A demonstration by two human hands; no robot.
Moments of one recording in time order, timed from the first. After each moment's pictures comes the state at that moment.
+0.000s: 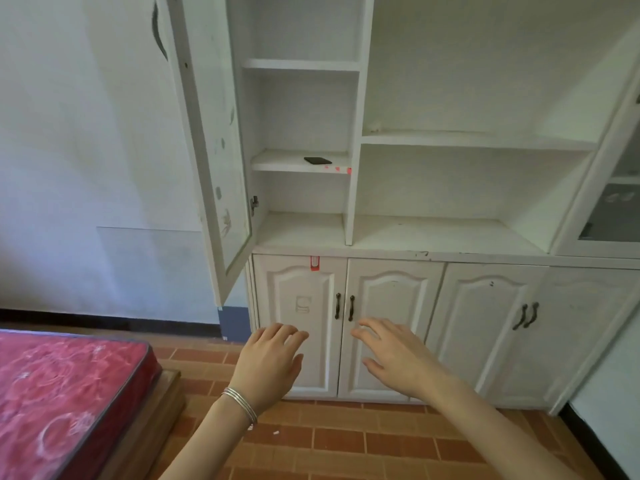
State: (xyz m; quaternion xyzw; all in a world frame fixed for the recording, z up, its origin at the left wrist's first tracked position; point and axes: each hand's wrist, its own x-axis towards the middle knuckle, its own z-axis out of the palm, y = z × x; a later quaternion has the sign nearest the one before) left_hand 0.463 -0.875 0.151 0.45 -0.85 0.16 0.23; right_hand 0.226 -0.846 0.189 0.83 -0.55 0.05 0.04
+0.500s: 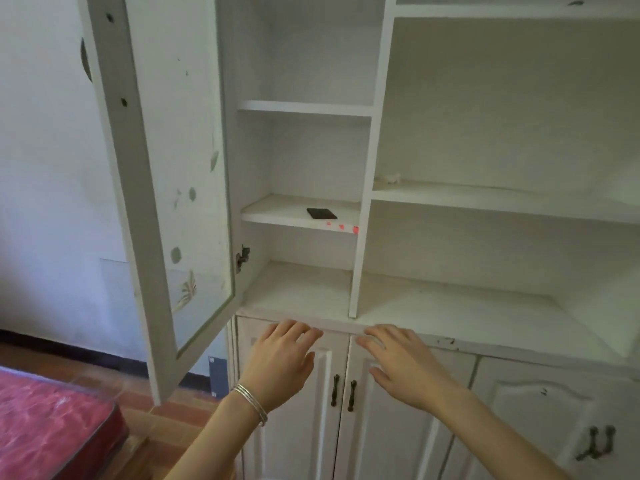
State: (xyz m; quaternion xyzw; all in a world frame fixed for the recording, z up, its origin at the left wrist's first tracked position) left_hand 0.359 -1.085 0.211 0.46 -0.82 0.19 0.28; right_hand 0.131 -1.072 0.243 0.86 -0.49 0.07 0.12
